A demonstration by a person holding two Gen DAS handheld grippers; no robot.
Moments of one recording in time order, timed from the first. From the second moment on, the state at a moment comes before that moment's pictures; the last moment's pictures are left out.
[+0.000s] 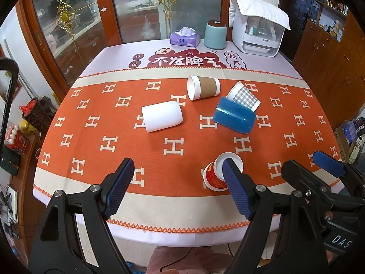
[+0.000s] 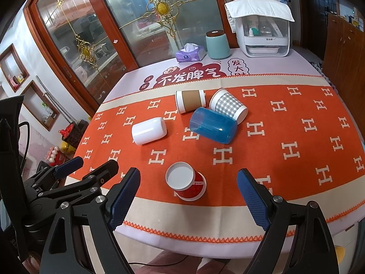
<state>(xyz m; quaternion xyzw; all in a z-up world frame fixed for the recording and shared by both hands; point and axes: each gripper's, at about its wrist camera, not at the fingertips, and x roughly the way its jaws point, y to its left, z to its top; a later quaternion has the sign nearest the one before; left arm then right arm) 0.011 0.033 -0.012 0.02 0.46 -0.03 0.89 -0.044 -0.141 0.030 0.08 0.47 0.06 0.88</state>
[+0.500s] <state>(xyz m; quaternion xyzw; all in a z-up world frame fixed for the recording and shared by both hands) 0.012 0.037 -0.014 0.03 0.45 -0.03 0.89 -0.041 -0.142 0.027 0.09 0.47 0.06 0.88</state>
